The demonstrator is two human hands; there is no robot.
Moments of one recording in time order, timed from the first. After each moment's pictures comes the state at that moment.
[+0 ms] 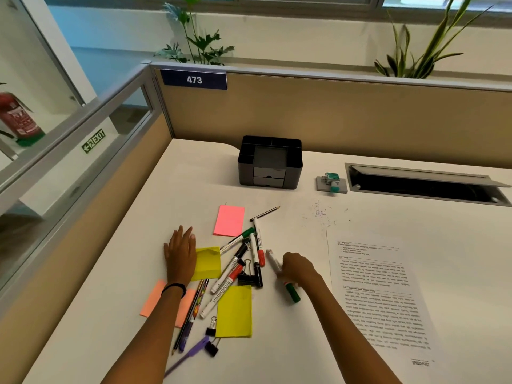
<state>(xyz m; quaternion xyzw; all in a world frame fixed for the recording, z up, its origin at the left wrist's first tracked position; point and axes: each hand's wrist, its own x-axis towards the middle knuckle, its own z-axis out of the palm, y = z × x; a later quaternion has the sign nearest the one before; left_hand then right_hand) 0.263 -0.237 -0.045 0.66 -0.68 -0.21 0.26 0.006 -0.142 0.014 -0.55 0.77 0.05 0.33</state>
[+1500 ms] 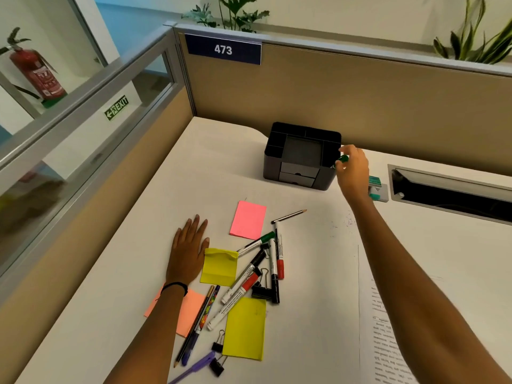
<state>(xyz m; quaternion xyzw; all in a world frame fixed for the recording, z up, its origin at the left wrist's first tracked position) 0.286 -0.256 -0.053 0.61 -0.77 -0.13 0.12 -0.086 -0.327 0.078 -0.47 0.79 -0.37 0.11</state>
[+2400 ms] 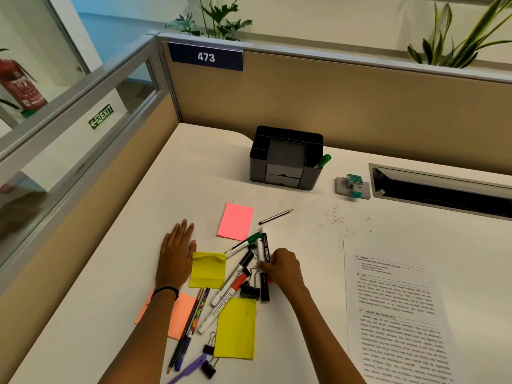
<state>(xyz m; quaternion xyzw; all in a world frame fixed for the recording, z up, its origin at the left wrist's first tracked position) 0.284 -0.256 -0.054 0.61 -0.76 -0.15 0.17 0.040 -0.187 -0.021 -0.48 0.78 -0.16 0.36</state>
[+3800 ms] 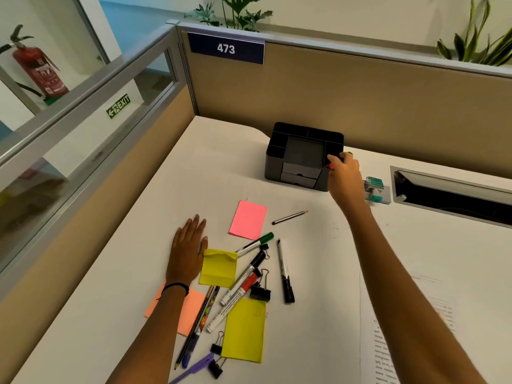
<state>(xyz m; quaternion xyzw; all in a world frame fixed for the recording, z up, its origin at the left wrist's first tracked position) 0.285 -0.257 -0.055 0.61 -0.76 -0.14 0.16 -0.068 -0.315 0.073 -0.58 0.78 -0.22 0.05</state>
